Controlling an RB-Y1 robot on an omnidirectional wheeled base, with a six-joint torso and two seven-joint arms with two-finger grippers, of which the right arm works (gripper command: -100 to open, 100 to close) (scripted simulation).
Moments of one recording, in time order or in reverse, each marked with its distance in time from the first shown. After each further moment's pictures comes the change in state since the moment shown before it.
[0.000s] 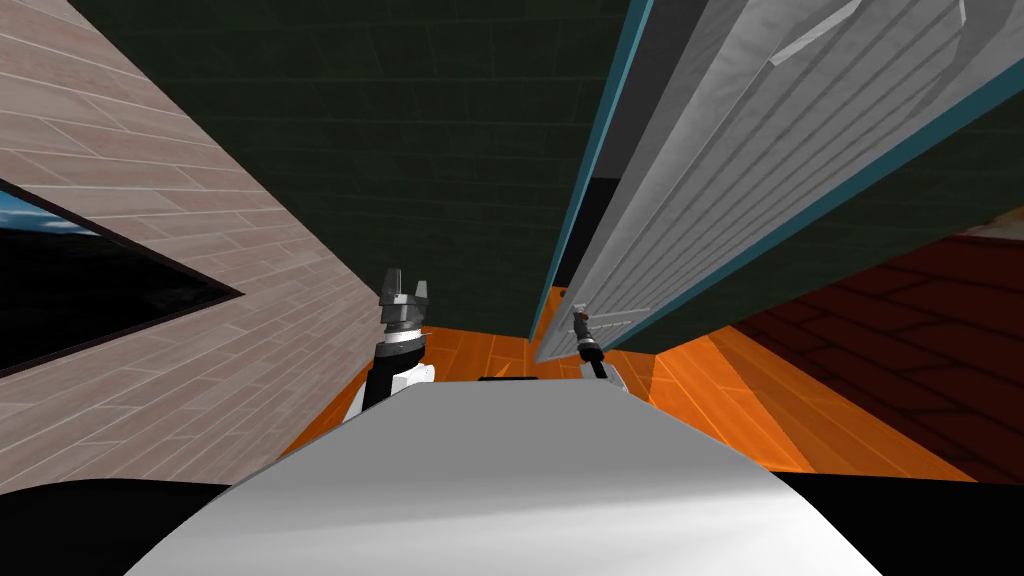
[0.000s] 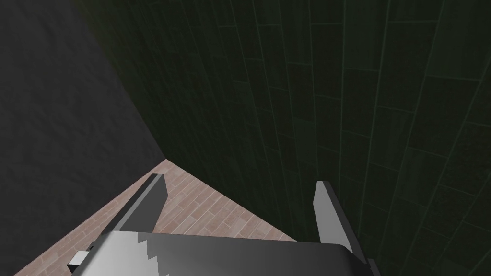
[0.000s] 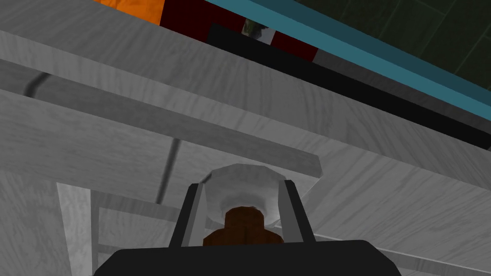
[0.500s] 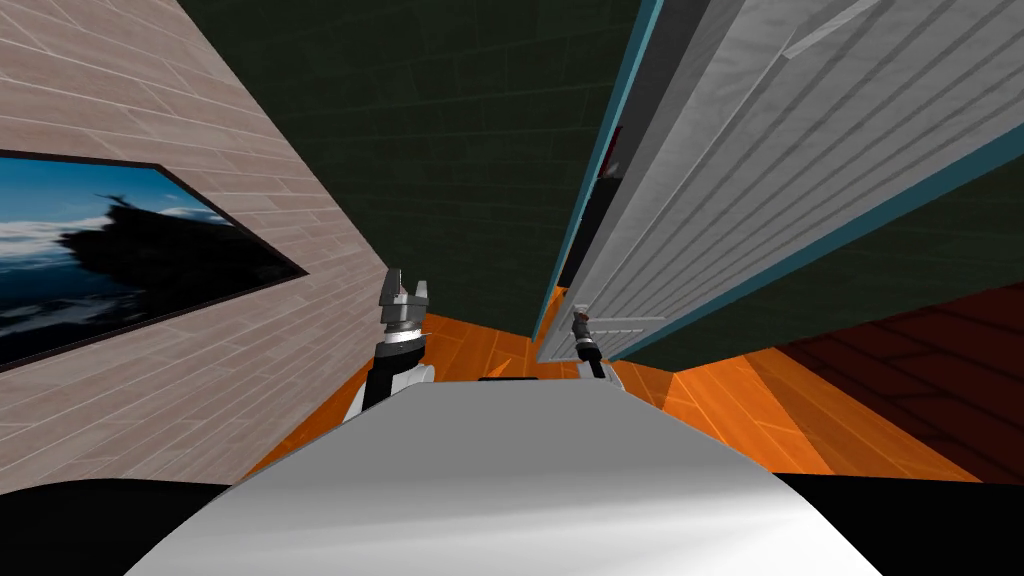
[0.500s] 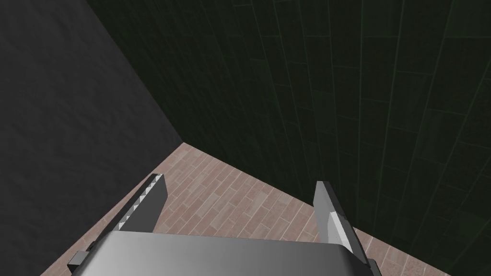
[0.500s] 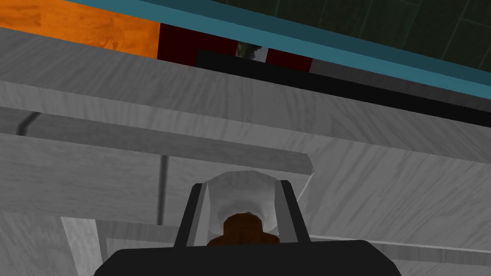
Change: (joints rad) arm 0.011 0.016 0.026 -0.027 -0.086 0.020 -0.046
